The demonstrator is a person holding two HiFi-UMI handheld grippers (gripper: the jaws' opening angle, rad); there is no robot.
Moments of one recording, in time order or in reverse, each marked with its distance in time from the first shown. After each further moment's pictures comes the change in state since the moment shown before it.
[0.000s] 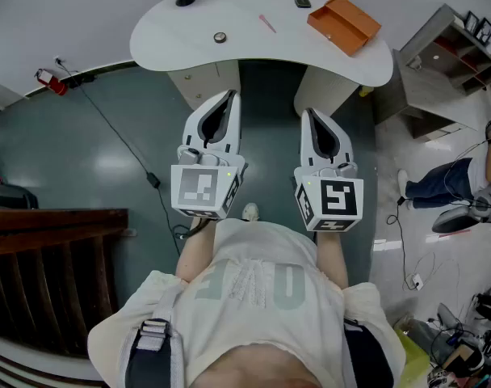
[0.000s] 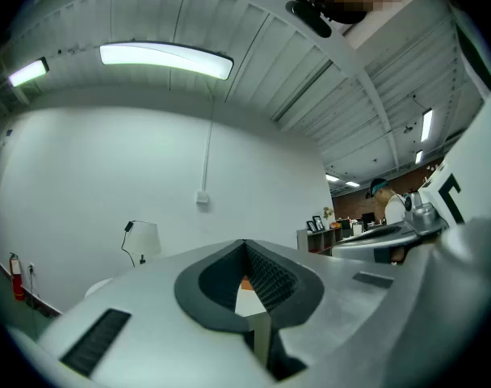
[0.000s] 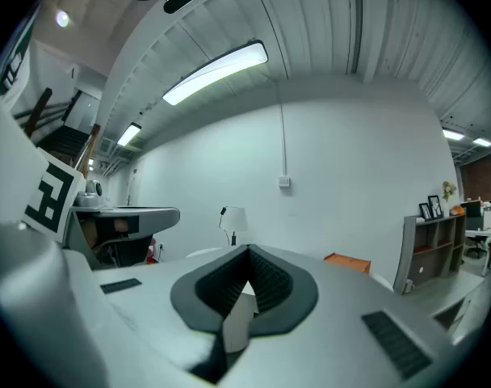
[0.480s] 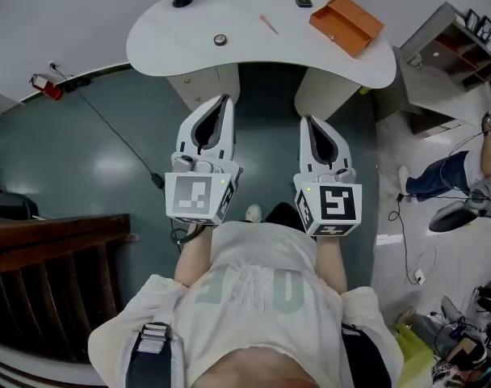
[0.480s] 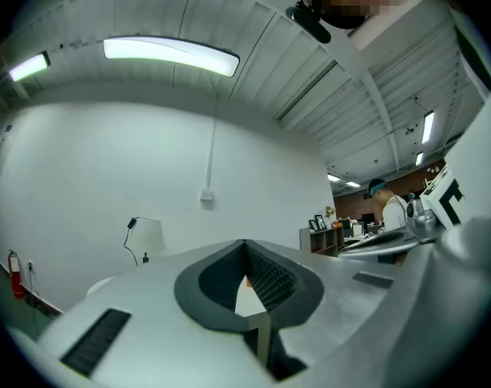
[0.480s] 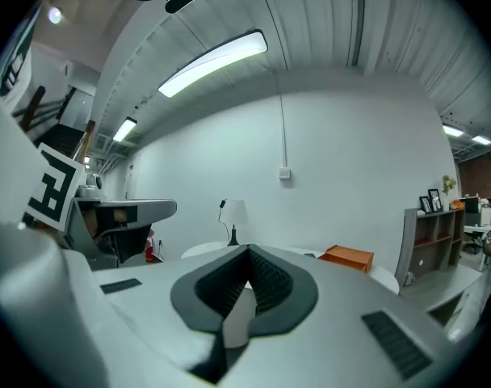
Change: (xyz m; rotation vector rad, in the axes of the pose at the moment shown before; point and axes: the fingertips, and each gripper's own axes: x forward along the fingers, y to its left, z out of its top) left arm 0.006 0.039 -0.006 -0.010 0.008 -0.004; right arm 0.027 0.015 -0.012 0.013 0.044 -0.011
